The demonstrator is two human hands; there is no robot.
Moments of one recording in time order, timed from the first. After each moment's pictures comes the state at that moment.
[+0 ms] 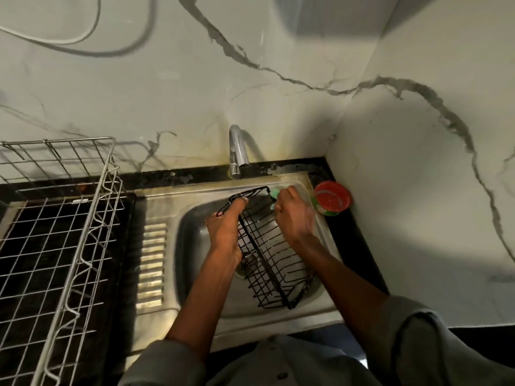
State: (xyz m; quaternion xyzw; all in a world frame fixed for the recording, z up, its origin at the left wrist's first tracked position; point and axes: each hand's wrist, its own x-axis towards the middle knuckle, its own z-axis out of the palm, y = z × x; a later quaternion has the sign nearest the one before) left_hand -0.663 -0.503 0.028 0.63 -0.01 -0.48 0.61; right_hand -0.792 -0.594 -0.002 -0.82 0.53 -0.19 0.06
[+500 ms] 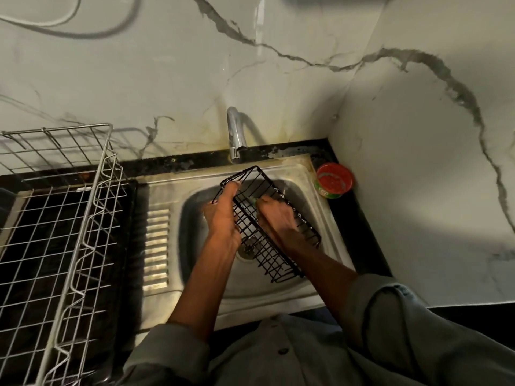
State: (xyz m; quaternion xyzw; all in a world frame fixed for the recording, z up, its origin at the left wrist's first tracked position) left_hand -0.662 -0.498 0.035 0.62 0.04 -0.46 0.63; right_hand -0.772 -0.567 -0.031 -0.89 0.44 -0.04 0.12
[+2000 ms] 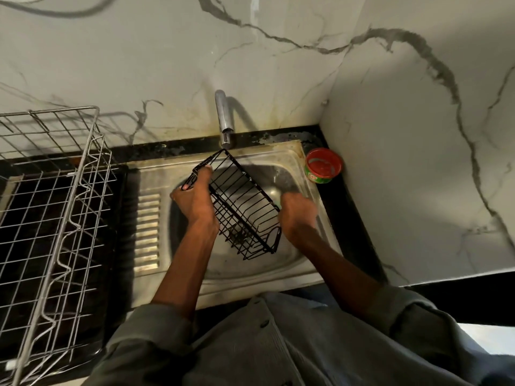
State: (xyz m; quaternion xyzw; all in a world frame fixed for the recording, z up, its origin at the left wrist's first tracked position) left_hand -0.653 -0.488 0.020 0.66 0.02 -0.35 0.67; right_hand -0.843 -0.542 -0.010 -0.81 0.59 -0.01 0.06
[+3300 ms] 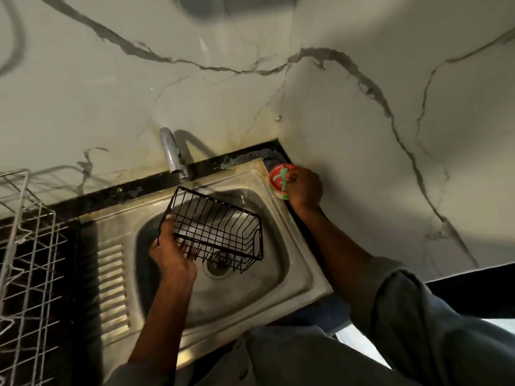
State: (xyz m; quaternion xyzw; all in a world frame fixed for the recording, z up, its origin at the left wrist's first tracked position) left_hand -0.662 -0.505 -0.020 0.63 0.09 -0.40 0.67; right_hand -0.901 -0.672 0.005 -0.60 0.76 -0.19 0.16
